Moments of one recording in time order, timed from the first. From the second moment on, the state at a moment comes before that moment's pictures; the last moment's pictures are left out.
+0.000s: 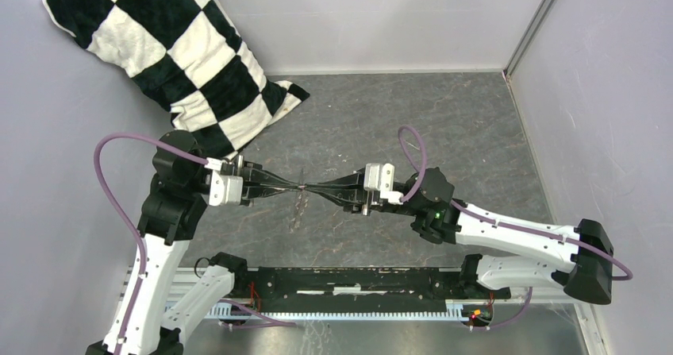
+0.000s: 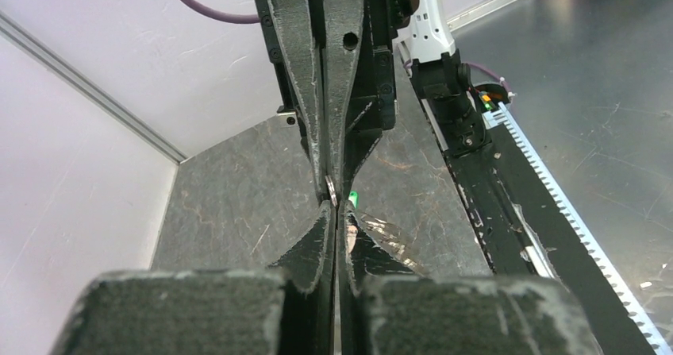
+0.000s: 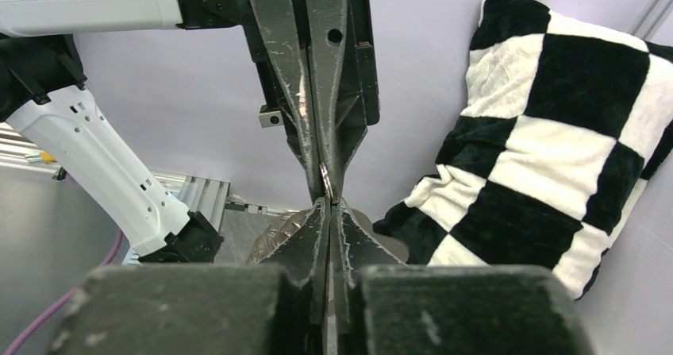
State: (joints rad) left arm -0.28 0.76 1.11 -0.46 1.41 0.58; right arm 1.16 1.12 0.84 0.66 -0.34 -0.19
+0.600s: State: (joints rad) left arm -0.28 0.79 1.13 -0.80 1.22 0.84; right arm 1.16 1.23 1.14 0.09 -0.25 -0.33
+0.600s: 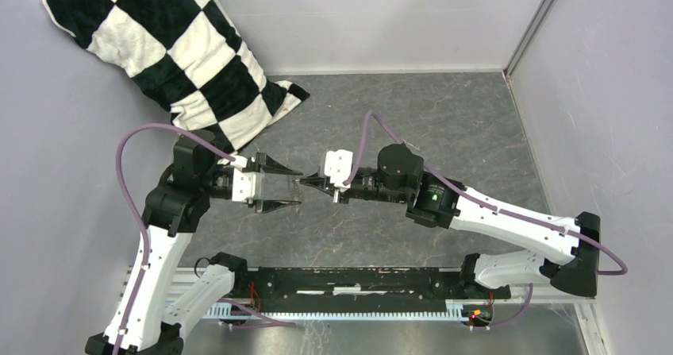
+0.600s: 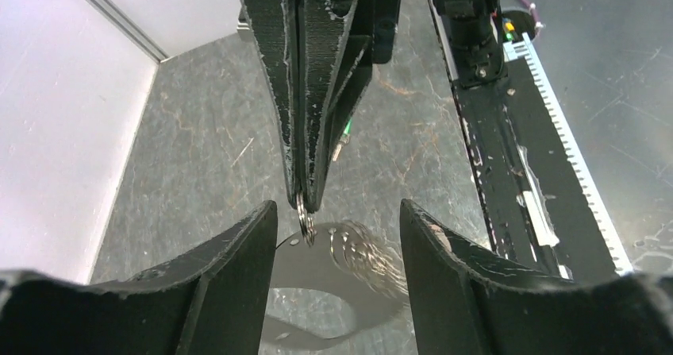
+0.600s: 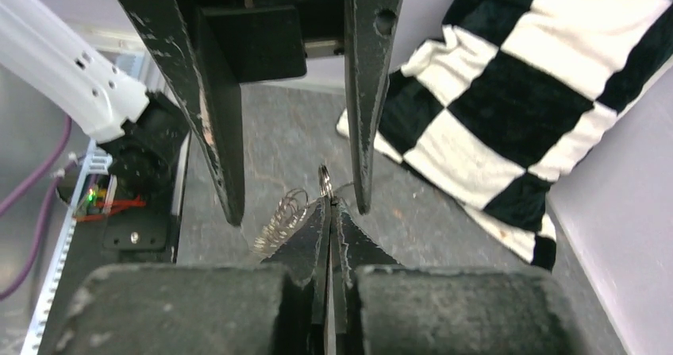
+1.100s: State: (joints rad) left arm -0.28 0.81 1.13 -0.97 1.17 0.99; right arm 1.16 1.28 1.29 -0.27 -0.20 -0.41
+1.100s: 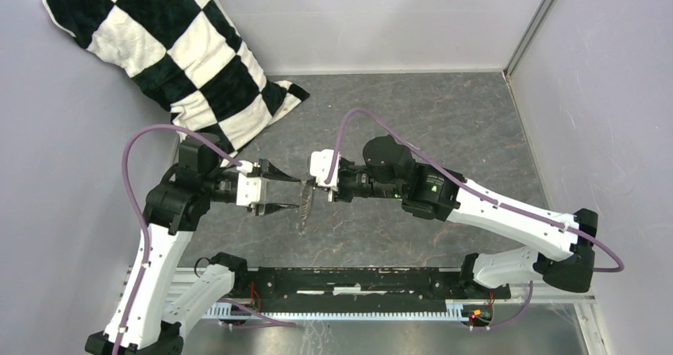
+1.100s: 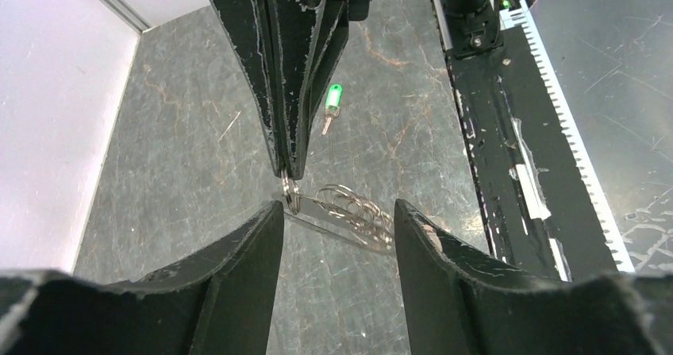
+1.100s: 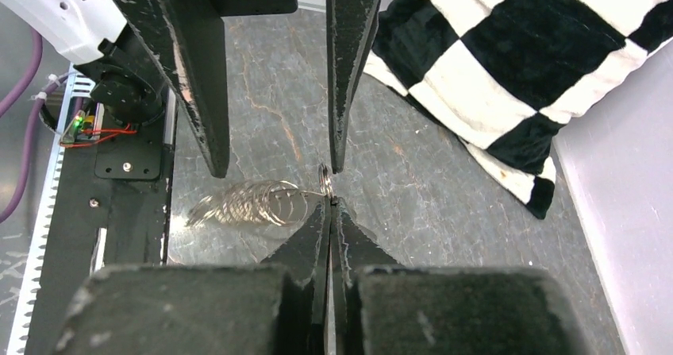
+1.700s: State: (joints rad) left arm -0.28 0.86 1.13 -0.94 1.12 1.02; right arm 1.18 1.37 1.44 -0.42 -0.21 -0.45
